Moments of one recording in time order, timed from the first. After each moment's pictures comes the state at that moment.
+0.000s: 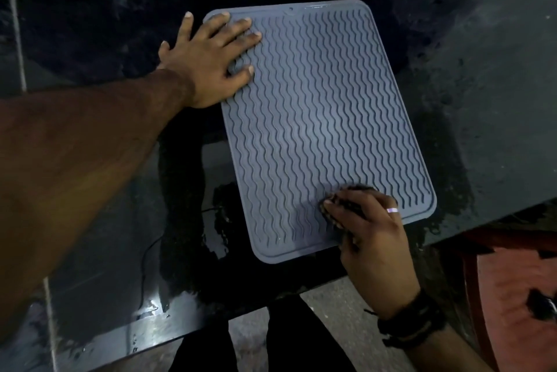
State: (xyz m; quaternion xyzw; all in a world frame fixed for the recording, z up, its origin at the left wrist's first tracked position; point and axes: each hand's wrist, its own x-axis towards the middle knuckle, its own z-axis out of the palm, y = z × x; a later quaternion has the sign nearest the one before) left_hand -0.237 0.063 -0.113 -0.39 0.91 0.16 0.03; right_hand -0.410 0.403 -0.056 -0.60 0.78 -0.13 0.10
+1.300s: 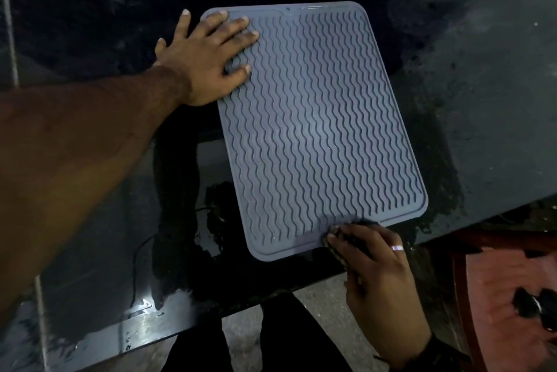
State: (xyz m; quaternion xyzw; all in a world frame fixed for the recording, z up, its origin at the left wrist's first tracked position) left_hand -0.236 0.057 -0.120 -0.38 0.91 0.16 0.03; right_hand -0.402 0.447 -0.041 -0.57 0.79 -0.10 0.17
